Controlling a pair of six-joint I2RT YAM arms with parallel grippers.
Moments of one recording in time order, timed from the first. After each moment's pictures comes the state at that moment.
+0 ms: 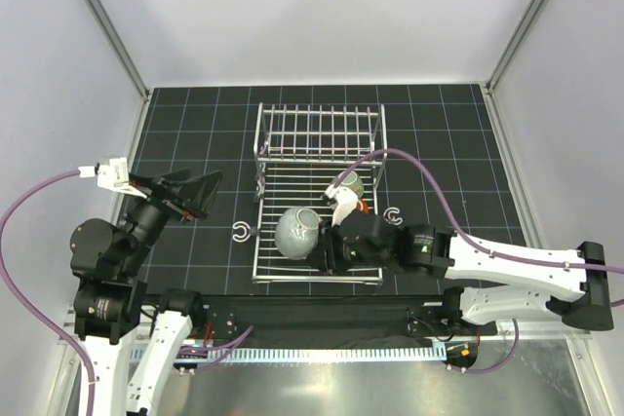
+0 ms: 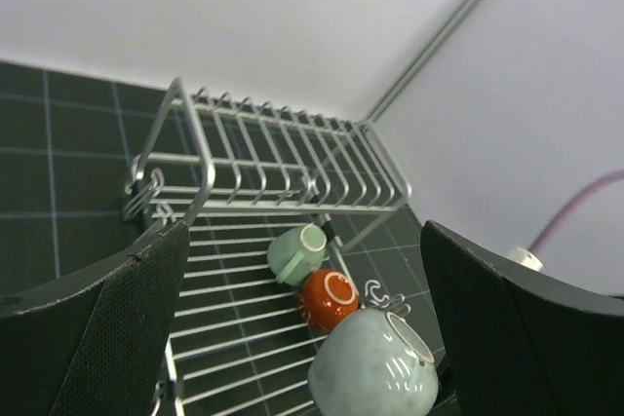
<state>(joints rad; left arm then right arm) -0.12 0.41 0.95 -0.40 0.32 -0.58 1.28 1.09 0.96 -0.47 0.16 0.81</state>
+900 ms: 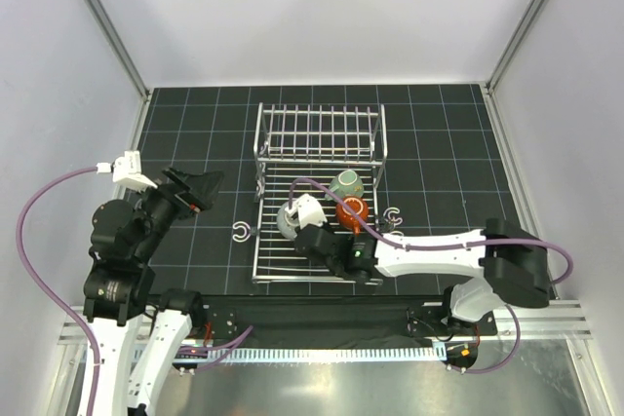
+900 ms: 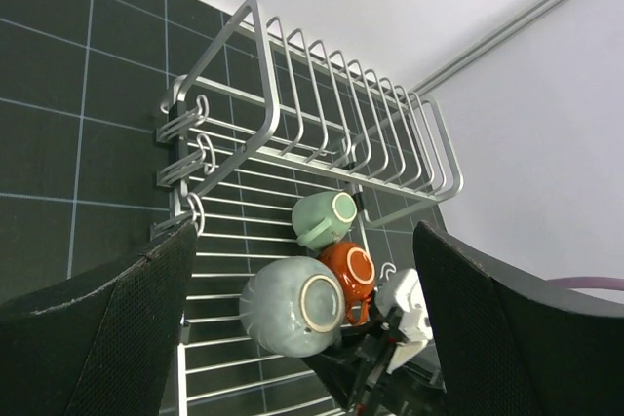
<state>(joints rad) -0.12 0.47 0.89 -0.52 0.21 -0.68 1.29 1.46 0.86 -0.20 0.57 0.43</state>
